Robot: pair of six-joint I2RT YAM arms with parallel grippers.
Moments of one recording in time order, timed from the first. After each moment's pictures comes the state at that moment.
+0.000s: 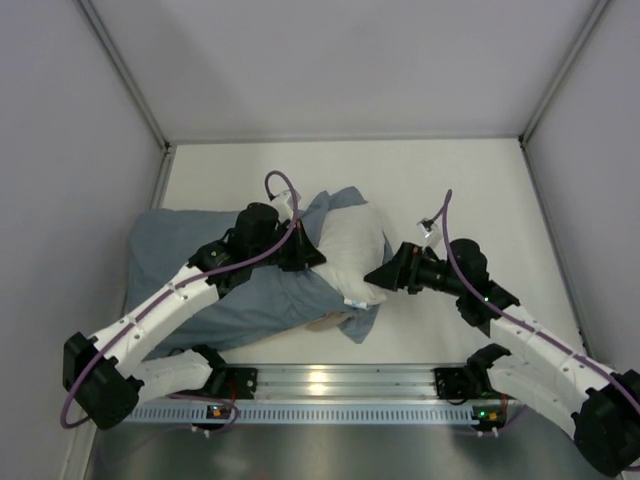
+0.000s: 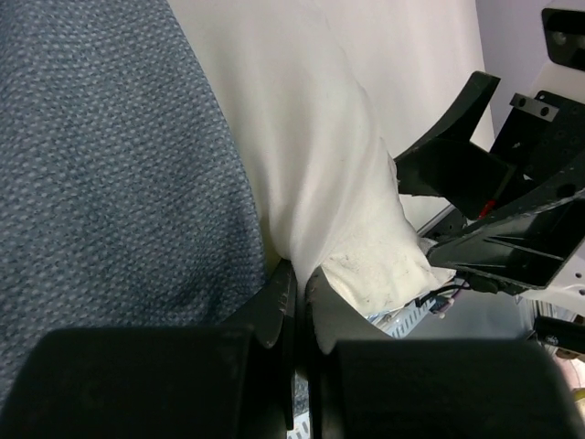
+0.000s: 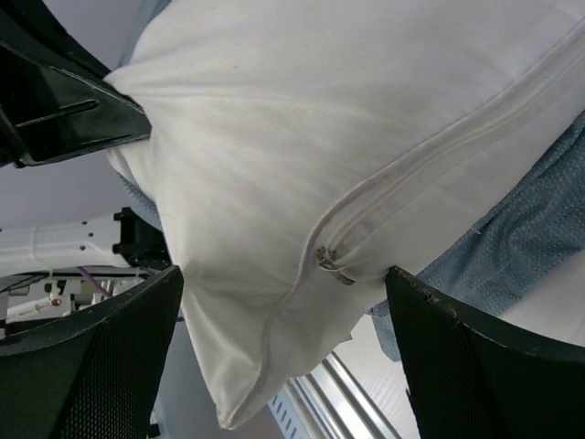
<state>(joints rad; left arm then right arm) -0.67 1.10 0.94 -0.40 0.24 -0.69 0.51 0.86 0.43 0.09 -0.53 0.82</state>
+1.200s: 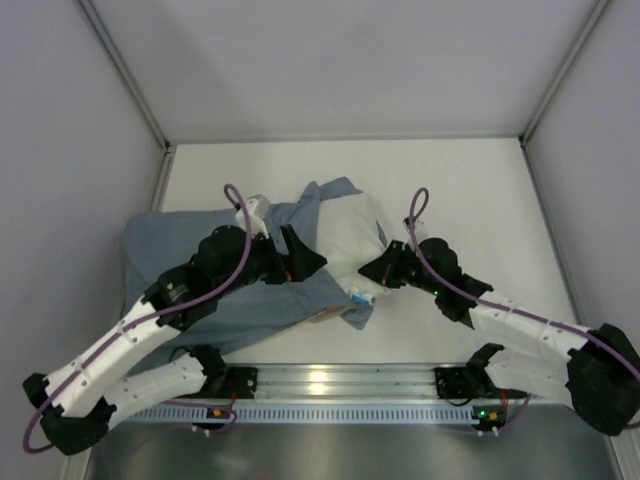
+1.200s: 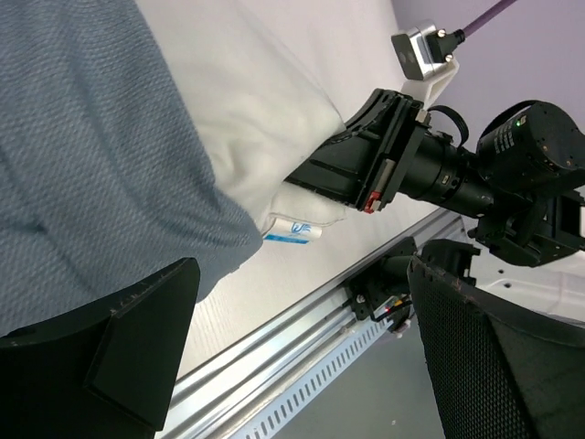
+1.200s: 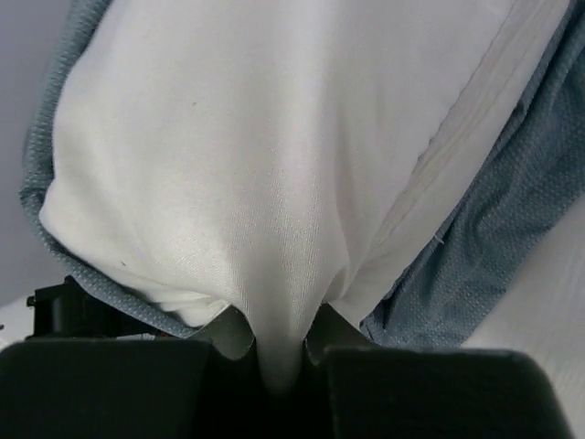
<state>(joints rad) -0.83 0.87 0.99 -0.54 -0.01 -0.80 0.69 1.09 0.47 0.22 -0.19 0.83</state>
